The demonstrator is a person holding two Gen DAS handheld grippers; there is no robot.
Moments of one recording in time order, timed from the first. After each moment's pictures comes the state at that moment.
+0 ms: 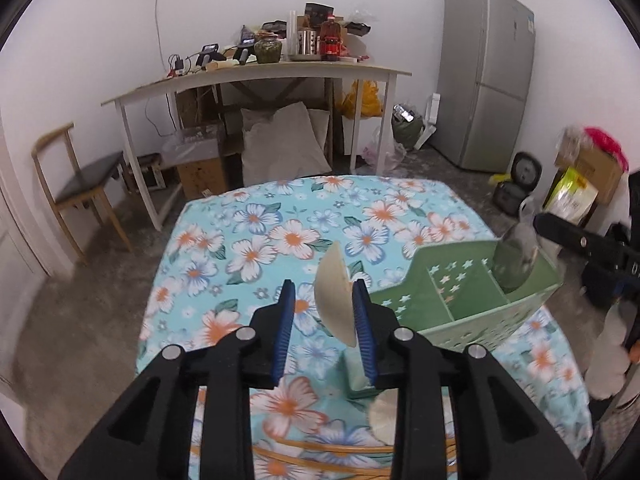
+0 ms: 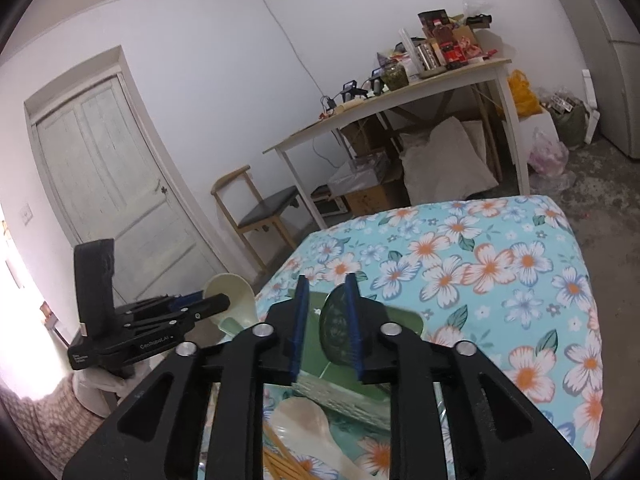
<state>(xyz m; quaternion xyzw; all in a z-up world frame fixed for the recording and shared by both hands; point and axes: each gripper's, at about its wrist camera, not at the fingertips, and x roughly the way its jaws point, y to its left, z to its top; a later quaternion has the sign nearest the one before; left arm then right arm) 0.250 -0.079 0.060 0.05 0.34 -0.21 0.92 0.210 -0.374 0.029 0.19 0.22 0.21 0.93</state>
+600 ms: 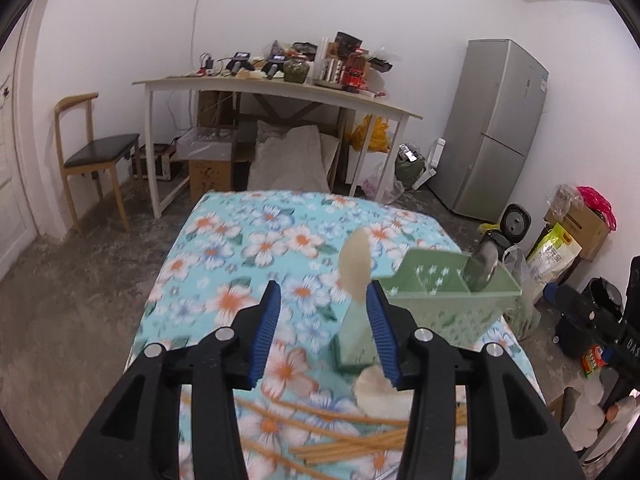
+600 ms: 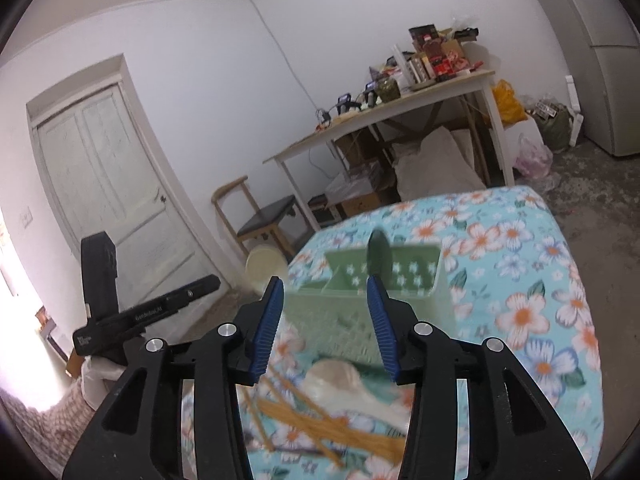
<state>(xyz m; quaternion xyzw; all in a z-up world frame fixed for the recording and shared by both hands) 0.191 -0.020 0.068 -0.04 0.31 -0.20 0.93 0.141 -0.352 0.029 0.19 0.21 0.19 0.94</state>
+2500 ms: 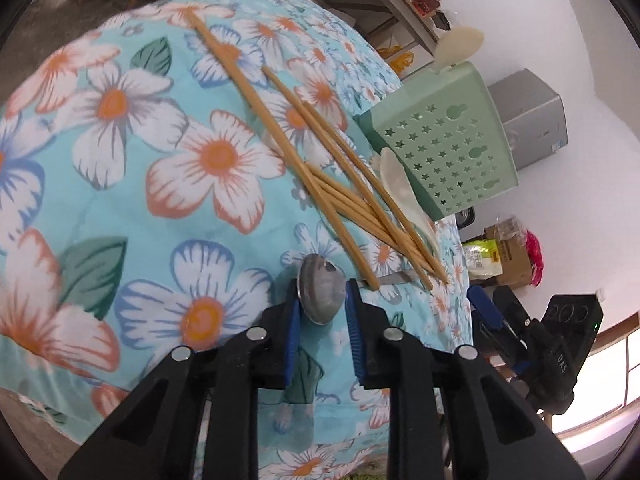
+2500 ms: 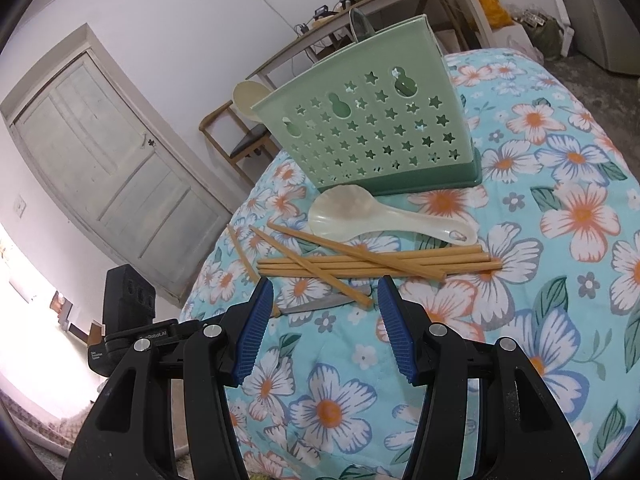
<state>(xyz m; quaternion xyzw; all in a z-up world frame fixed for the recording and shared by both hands) 0.109 0.037 -0.099 -0.29 0.50 -0.25 0.78 0.098 -0.319 -0.066 0.22 0.36 0.20 0.89</state>
